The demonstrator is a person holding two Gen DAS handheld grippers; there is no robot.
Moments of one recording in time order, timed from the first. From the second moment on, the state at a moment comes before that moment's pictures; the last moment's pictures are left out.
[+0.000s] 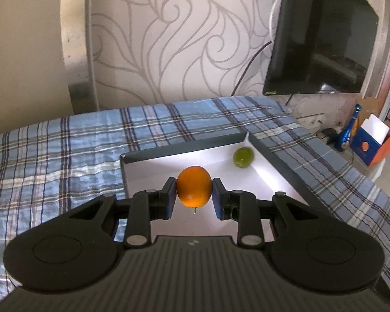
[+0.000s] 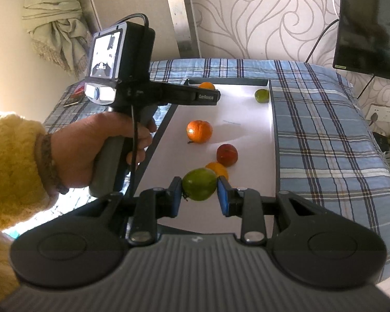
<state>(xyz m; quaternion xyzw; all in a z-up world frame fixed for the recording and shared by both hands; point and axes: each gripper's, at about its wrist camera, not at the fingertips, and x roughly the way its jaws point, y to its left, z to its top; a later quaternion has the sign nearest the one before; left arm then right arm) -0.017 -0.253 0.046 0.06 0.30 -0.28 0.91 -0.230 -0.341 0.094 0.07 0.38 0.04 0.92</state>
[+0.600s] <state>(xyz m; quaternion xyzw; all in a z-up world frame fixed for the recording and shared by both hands) -0.014 -0.255 0.045 0.08 0.32 -0.26 0.91 -0.228 -0.346 0.092 0.06 0.37 0.06 0.92</state>
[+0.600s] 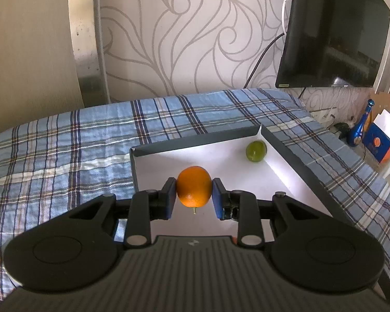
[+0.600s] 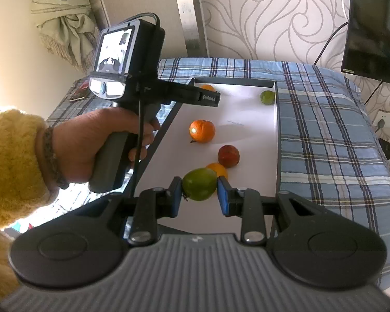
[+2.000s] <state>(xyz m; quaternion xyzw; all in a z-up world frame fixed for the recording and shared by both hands) -0.139 -0.083 0.115 0.06 0.25 -0.25 0.93 -0.154 -0.306 0.076 0.07 0.38 0.09 0.92</state>
